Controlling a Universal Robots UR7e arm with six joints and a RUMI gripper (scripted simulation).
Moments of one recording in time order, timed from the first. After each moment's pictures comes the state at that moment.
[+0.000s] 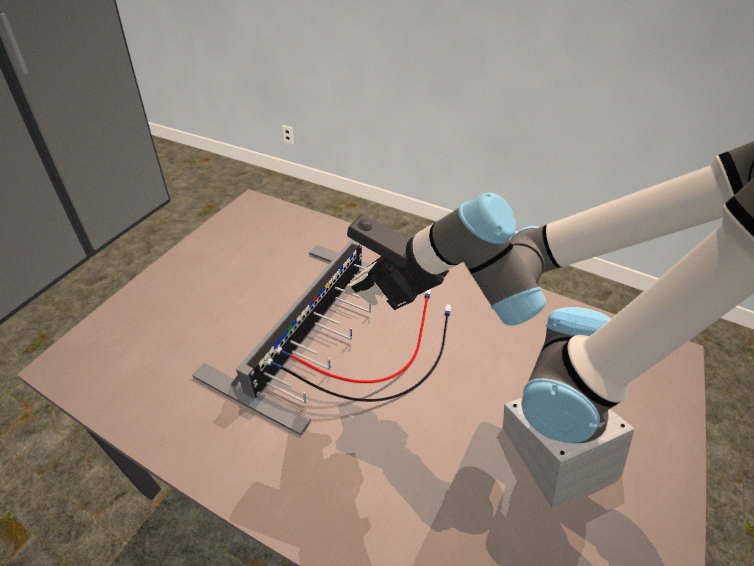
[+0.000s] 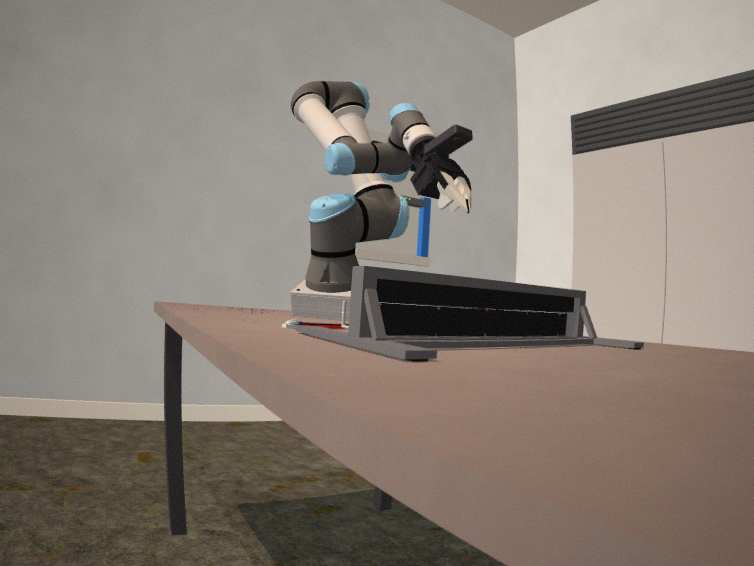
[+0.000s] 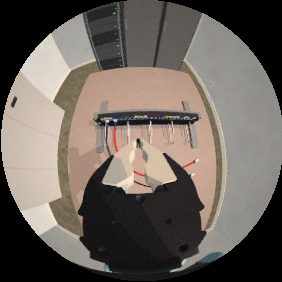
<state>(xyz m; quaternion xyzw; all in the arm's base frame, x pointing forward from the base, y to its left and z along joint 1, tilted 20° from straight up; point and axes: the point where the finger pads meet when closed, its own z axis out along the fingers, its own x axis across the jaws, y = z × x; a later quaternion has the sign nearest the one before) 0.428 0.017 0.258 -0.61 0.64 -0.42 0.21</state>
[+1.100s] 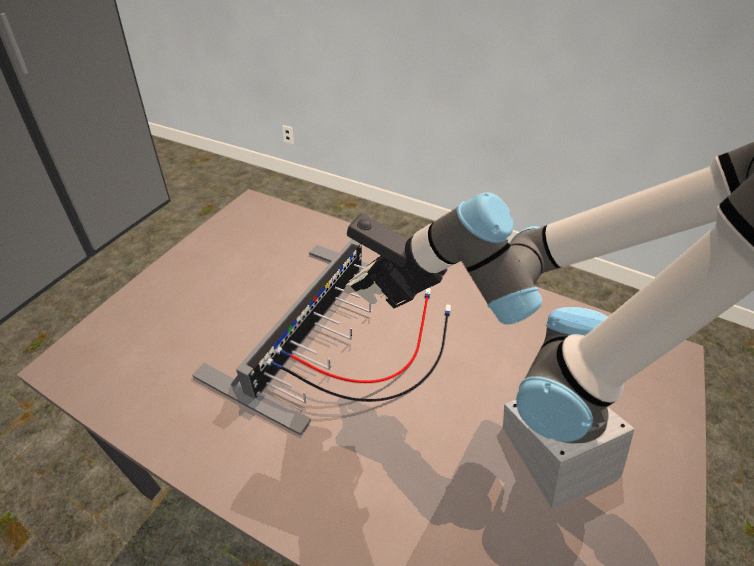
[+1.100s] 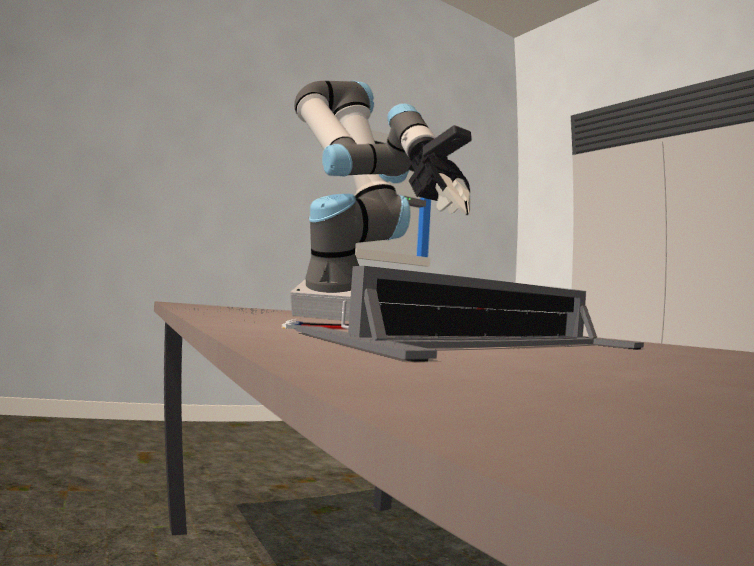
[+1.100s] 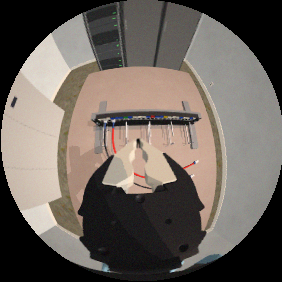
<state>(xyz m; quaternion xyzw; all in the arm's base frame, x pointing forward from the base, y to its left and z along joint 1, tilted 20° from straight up) 0.433 0.009 0.256 -0.61 0.64 -0.42 0.21</state>
